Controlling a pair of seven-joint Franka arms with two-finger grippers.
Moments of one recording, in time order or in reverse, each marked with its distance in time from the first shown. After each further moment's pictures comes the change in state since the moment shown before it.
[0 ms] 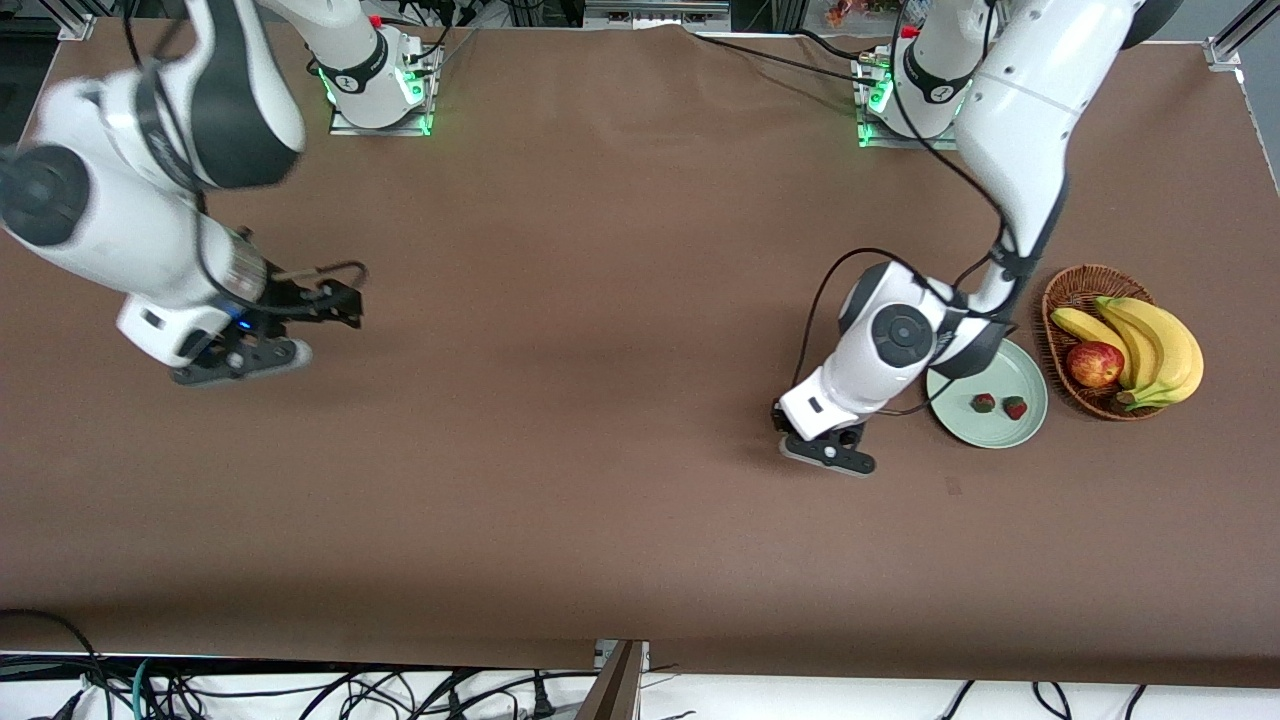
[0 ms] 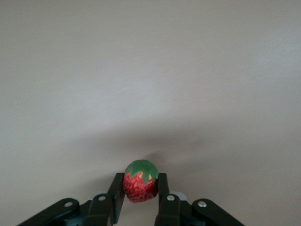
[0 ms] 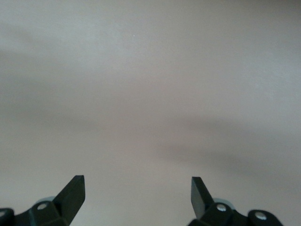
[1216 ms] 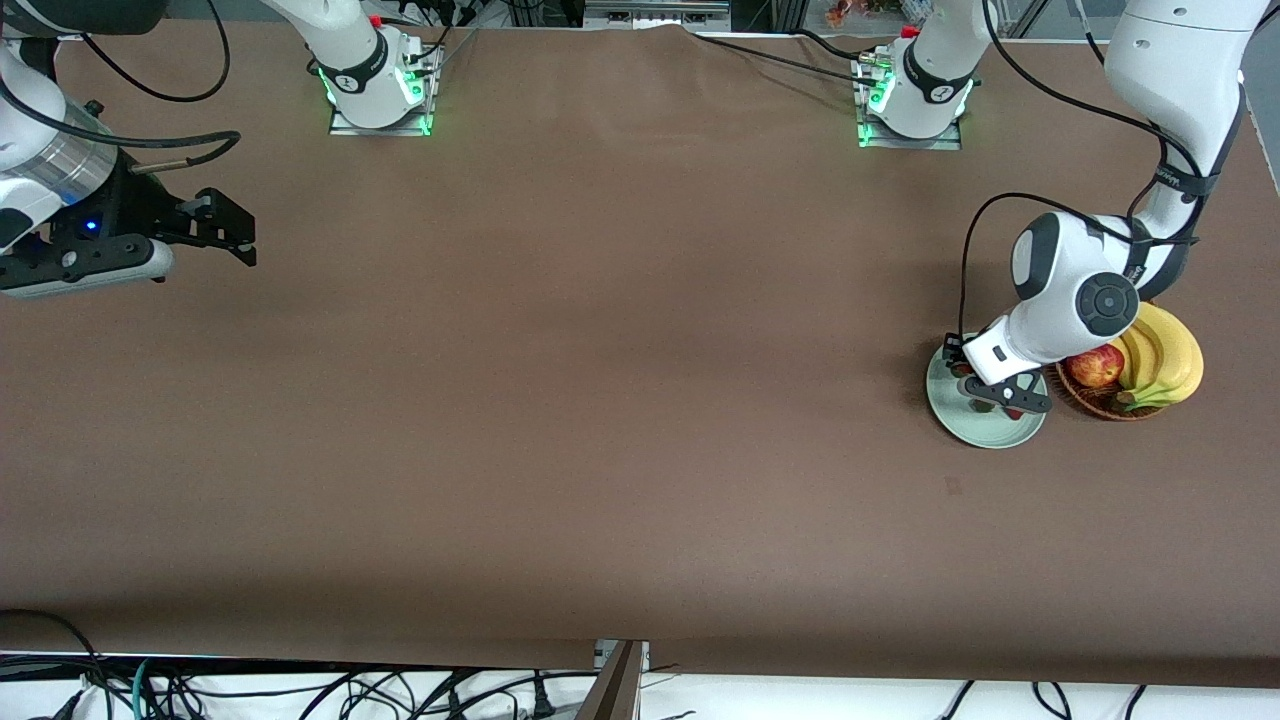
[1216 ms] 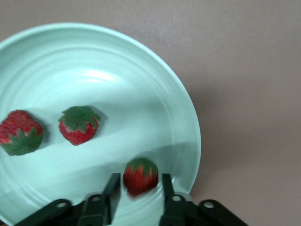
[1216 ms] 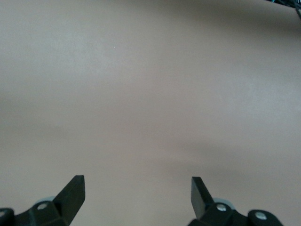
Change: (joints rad) left arm 0.354 -0.228 0.036 -0.468 0.001 0.030 0.362; right arm -0.097 -0.096 0.072 0.086 -0.114 -0.101 -0.036
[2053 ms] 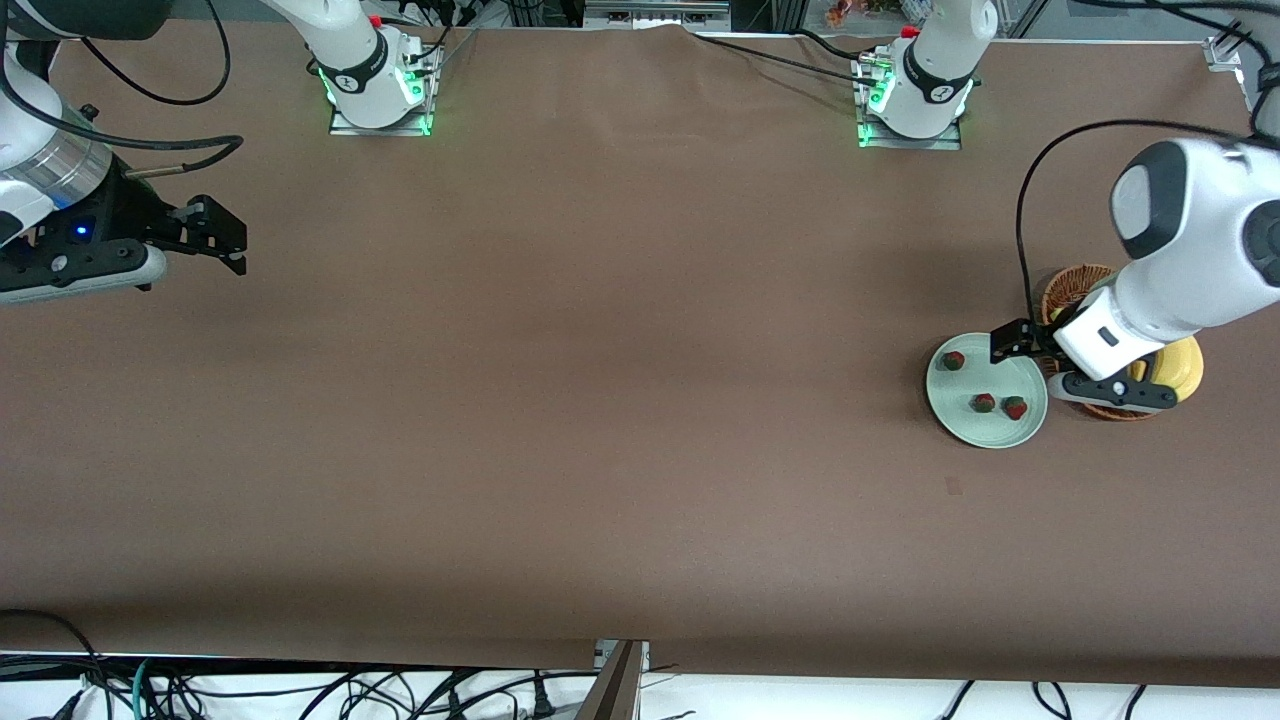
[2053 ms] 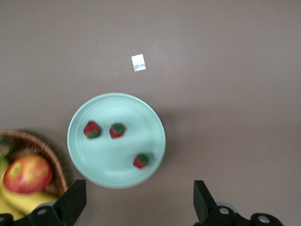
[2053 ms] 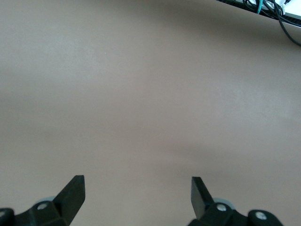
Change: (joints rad) left arm -0.058 -0.217 0.009 0.363 -0.138 -0.523 -0.120; right arm -0.003 0.016 0.005 0.016 -0.044 0.014 -0.006
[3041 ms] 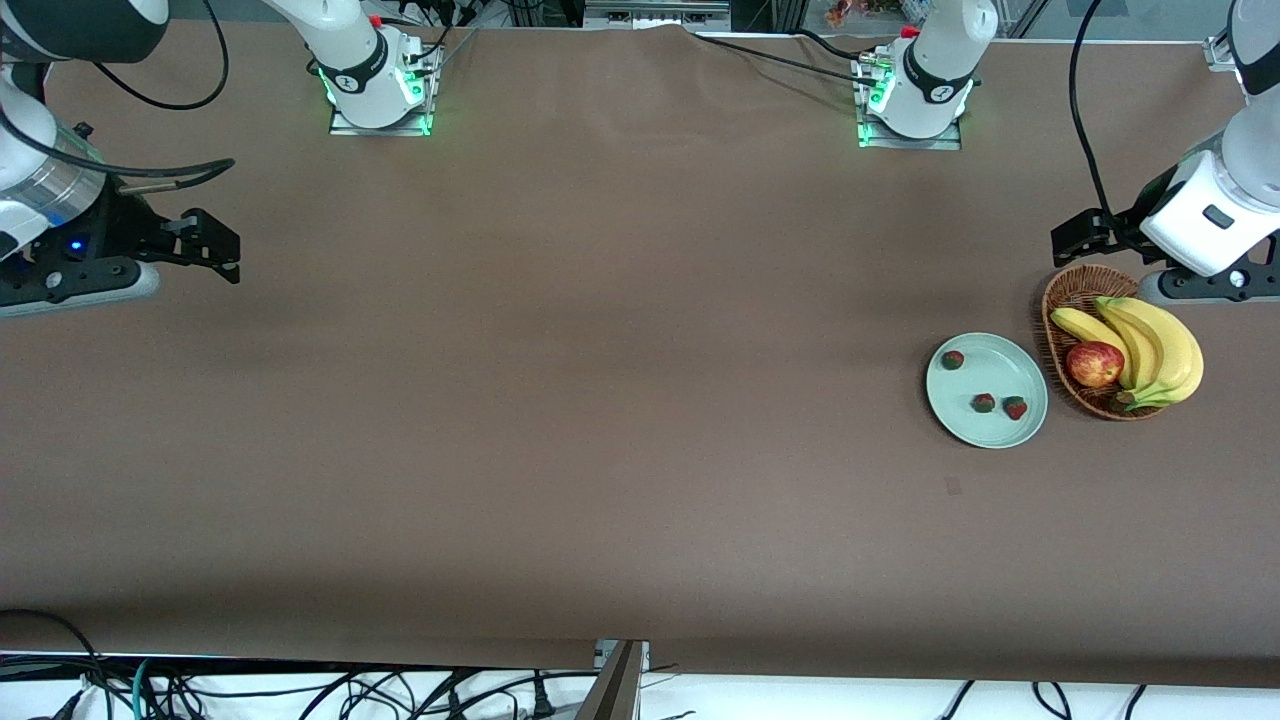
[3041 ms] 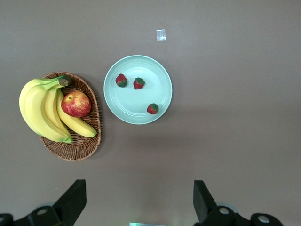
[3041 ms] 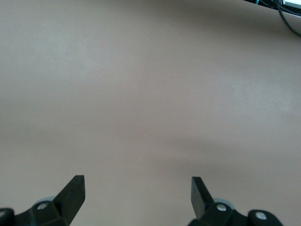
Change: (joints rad) left arm -0.169 -0.137 0.125 0.205 0.060 -0.409 -0.147; right arm -0.151 0.020 0.124 0.001 0.000 -0.002 -0.003
